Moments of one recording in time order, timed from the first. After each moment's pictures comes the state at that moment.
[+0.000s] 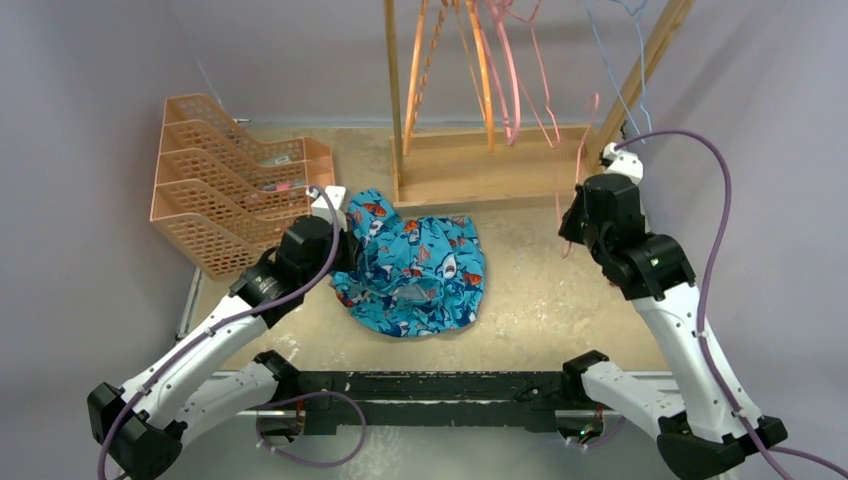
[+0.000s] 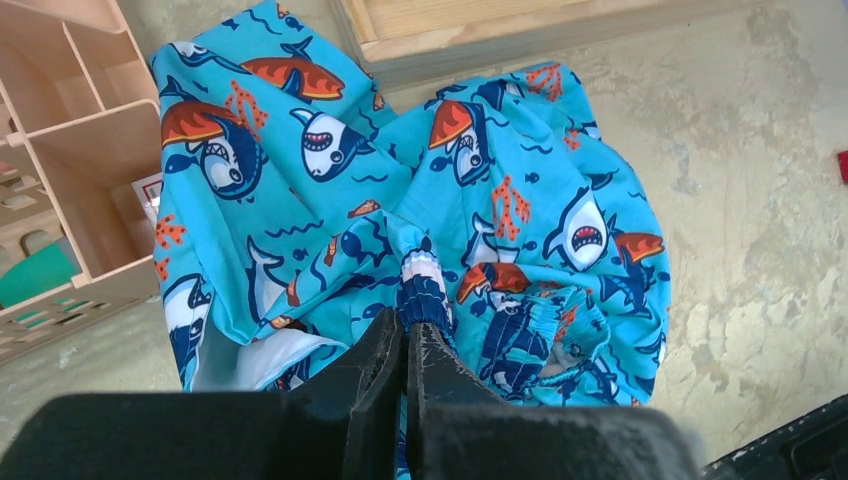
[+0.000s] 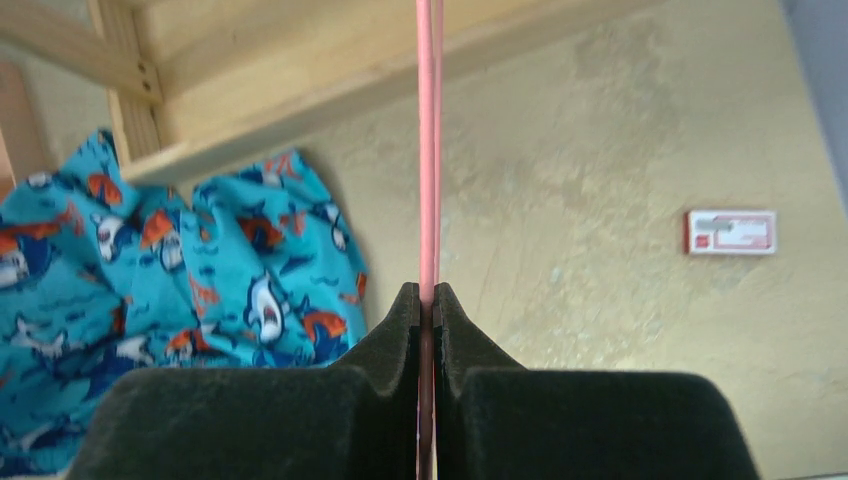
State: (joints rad) left arm -0.63 0.87 0.78 -0.40 -0.17 -0.38; right arm 0.39 0.96 1.30 -0.94 0.45 0.49
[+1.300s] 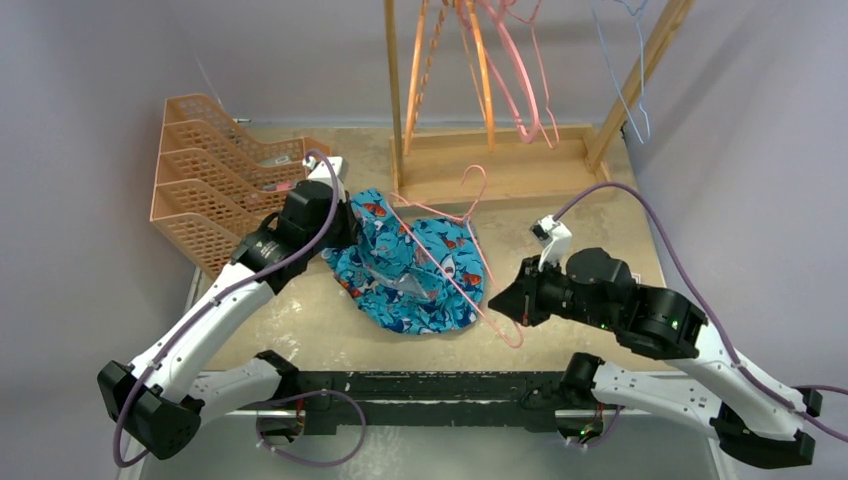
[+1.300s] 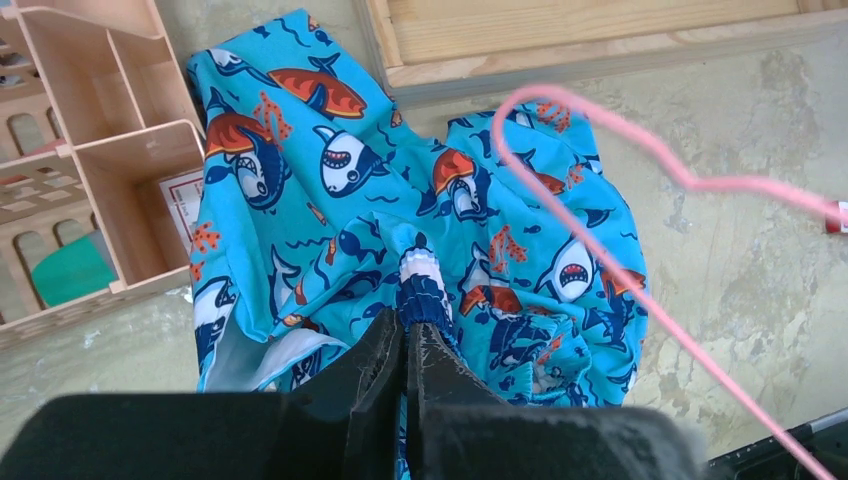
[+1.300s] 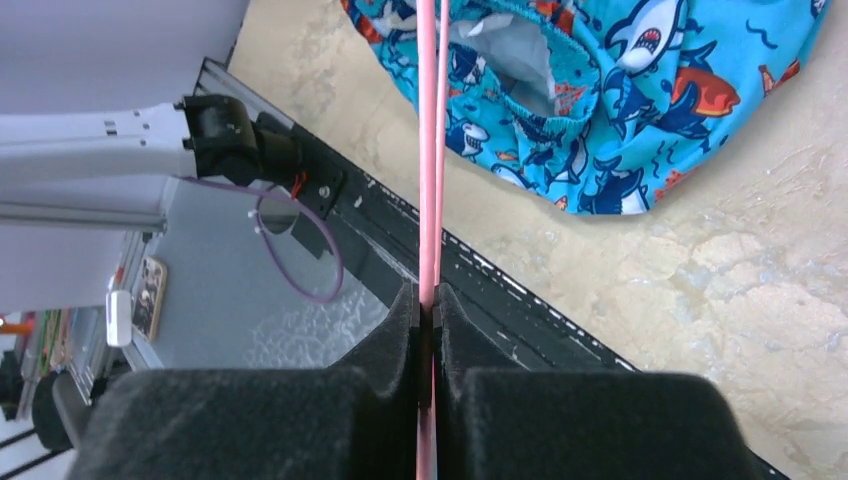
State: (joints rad) left arm -0.55 1.05 1.03 -0.56 -0.15 -0.44; right arm 1.01 0.70 1.07 -0.91 0.07 0.73
